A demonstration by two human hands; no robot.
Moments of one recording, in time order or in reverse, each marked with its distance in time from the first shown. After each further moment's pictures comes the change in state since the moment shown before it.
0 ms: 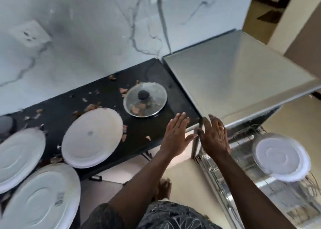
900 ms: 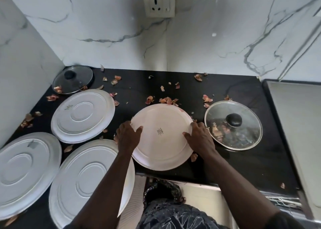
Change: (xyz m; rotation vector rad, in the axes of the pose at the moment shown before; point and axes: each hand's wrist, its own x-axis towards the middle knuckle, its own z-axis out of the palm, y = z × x) left_hand -0.167 -0.344 -0.188 -0.116 0.340 -1.298; right_hand 0.087 -0.341 0.135 -0.034 -0.548 -0.333
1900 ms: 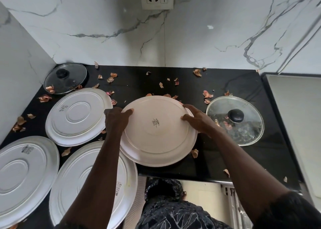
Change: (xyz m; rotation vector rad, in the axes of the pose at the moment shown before) left_hand 0.049 0.028 -0.063 -0.150 -0.001 -0.094; right_hand 0.049 -0.017 -0.035 0.307 -0.272 0.033
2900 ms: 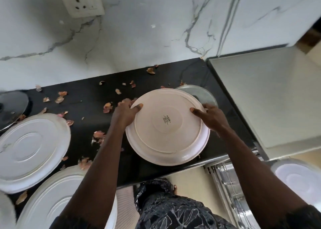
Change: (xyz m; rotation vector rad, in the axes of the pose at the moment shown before) left_hand -0.045 0.115 0.079 0.109 -0.456 0.379; right_hand -0.094 0.114 -0.063 0.225 0.562 0.193
